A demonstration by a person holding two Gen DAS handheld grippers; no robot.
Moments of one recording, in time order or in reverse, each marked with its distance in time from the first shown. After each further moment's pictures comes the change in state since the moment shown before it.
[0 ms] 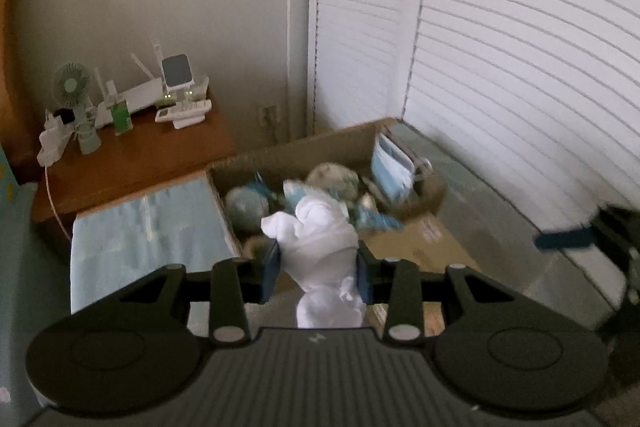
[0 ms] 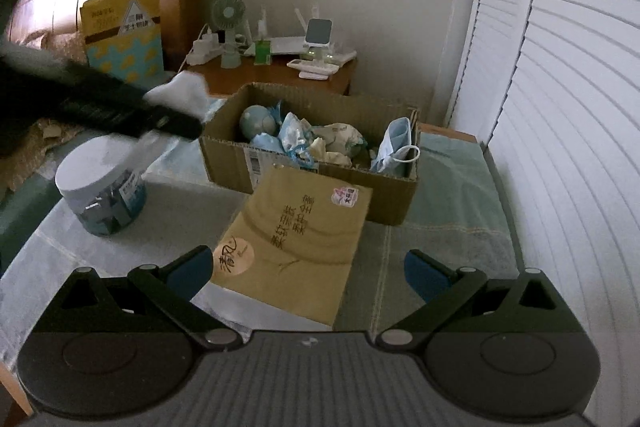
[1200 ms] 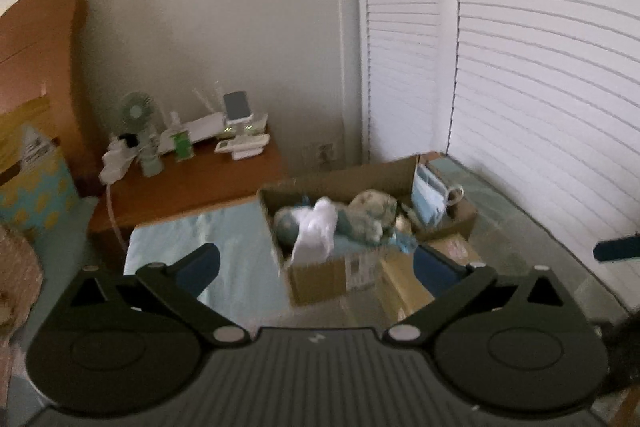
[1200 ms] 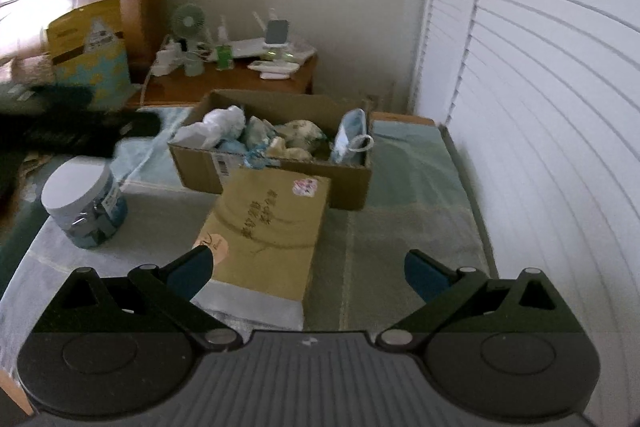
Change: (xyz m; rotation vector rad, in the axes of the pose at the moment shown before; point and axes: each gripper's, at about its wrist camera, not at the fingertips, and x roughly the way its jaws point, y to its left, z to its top) left arm -0.039 -0.029 -0.030 -0.040 -0.128 0.209; right arm -0.026 -0.008 -0.002 0.108 0.022 -0.095
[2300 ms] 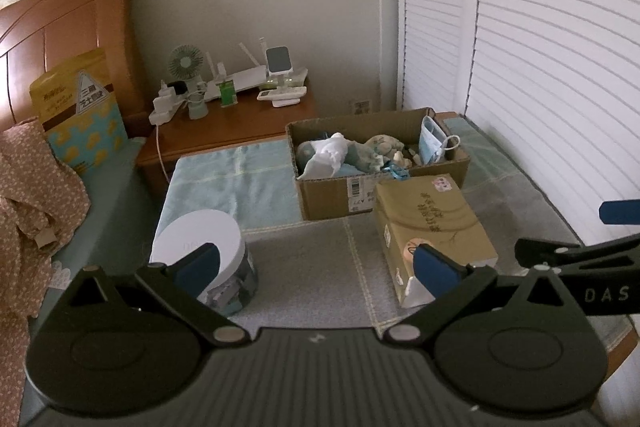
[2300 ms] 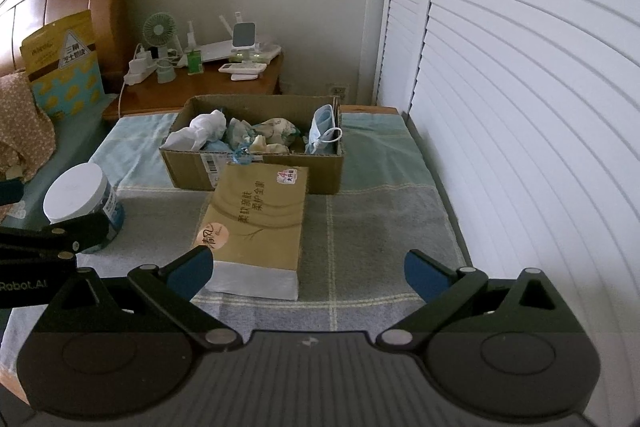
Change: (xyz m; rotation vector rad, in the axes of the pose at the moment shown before) left arm -0.062 -0.029 -0.023 -0.078 0.122 0.131; right arm -0.039 0.009 -0.005 0.072 0.011 -0.081
